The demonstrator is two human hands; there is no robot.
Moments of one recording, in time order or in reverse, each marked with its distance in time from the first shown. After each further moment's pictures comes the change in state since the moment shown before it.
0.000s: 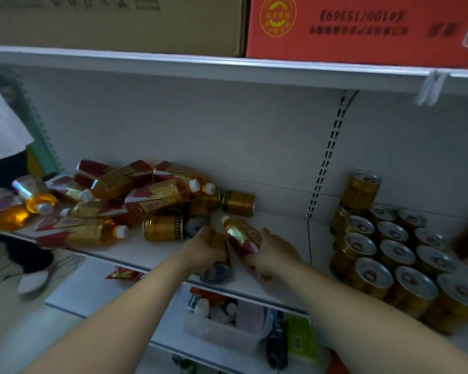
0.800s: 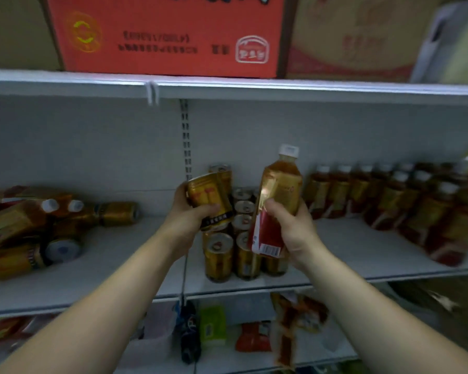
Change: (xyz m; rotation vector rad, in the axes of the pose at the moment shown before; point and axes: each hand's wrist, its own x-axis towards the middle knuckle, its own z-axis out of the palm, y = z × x) left_hand -0.066 0.189 0.175 -0.676 -0.071 0.439; right_hand -0.163 0.200 -0.151 1.329 0.612 -0.027
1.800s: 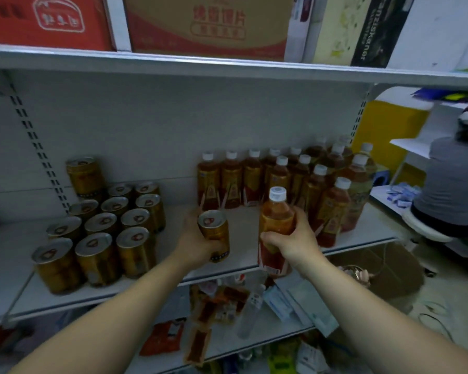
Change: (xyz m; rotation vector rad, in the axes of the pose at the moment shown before) left_hand -0.006 -0.127 0.278 0.499 -0.195 0.067; right_hand 0.044 0.009 -0.313 -0.470 0.122 -0.025
